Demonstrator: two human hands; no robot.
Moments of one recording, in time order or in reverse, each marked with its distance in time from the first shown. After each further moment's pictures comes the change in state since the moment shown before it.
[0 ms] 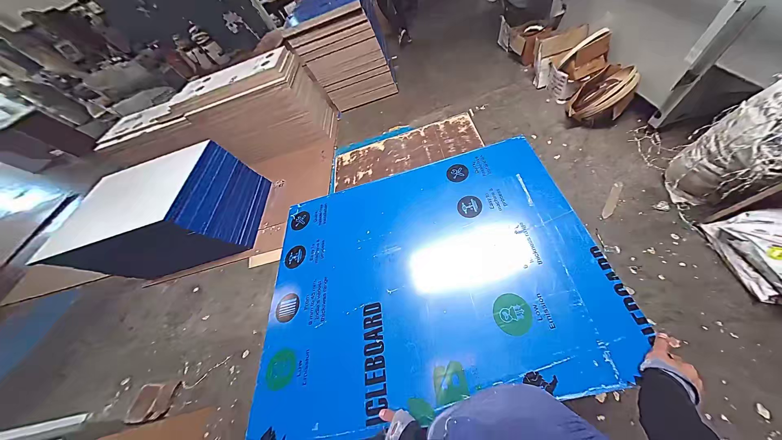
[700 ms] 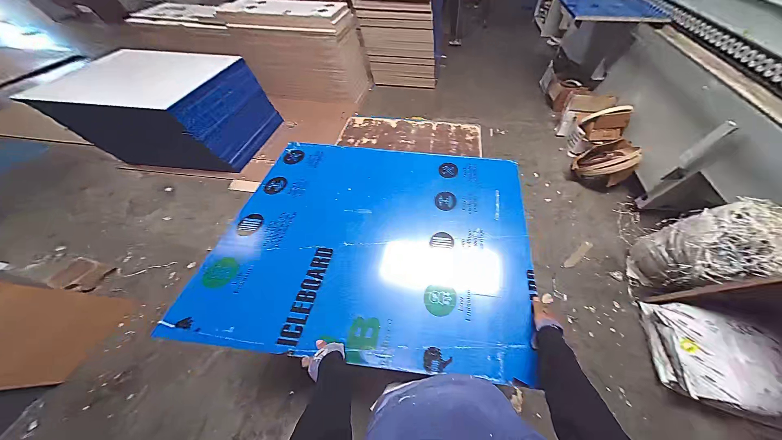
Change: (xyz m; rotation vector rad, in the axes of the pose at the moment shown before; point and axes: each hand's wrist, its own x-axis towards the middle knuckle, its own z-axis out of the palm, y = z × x) left_hand -0.090 0.042 0.015 -0.257 0.083 -0.219; right_hand 0.047 -0.120 0.004 -0.261 -0.512 -0.626
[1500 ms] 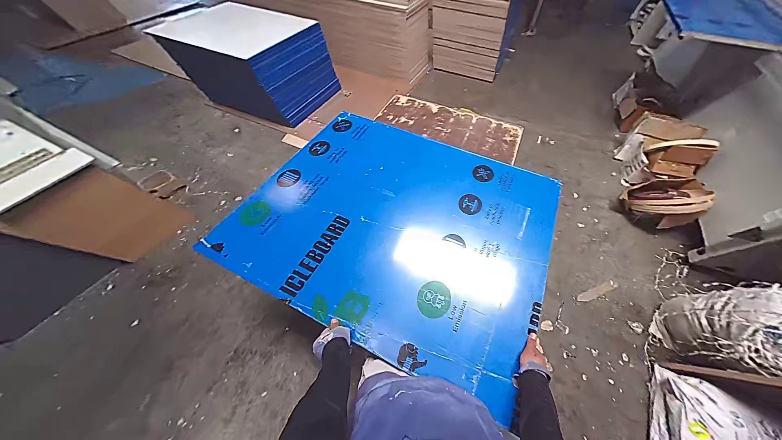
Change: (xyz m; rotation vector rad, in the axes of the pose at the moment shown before) left_hand -0.115 -0.052 0.010 0.004 -0.103 -0.045; right_hand 0.005 0.044 -0.020 -0.144 -0.036 -0.012
